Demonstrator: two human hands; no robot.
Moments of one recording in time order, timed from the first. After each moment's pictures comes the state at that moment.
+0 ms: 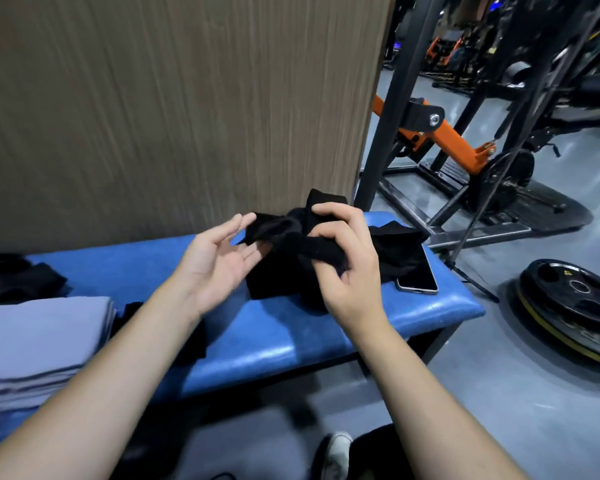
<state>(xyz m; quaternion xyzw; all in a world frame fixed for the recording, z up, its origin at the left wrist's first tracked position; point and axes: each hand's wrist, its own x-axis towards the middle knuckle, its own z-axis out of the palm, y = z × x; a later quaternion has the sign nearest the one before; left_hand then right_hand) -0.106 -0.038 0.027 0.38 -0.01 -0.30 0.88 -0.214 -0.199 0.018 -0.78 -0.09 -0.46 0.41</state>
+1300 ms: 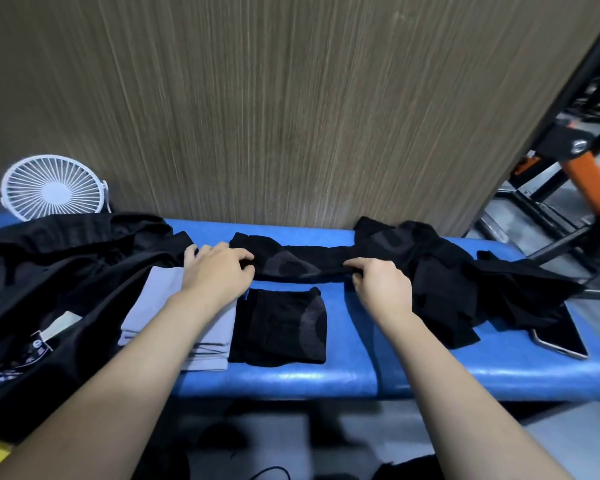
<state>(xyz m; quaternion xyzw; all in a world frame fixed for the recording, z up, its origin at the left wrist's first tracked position) -0.035 0.141 -0.038 0.99 -0.05 0.00 0.12 -0.074 -0.123 -0.061 -0.98 0.11 -0.12 0.14</state>
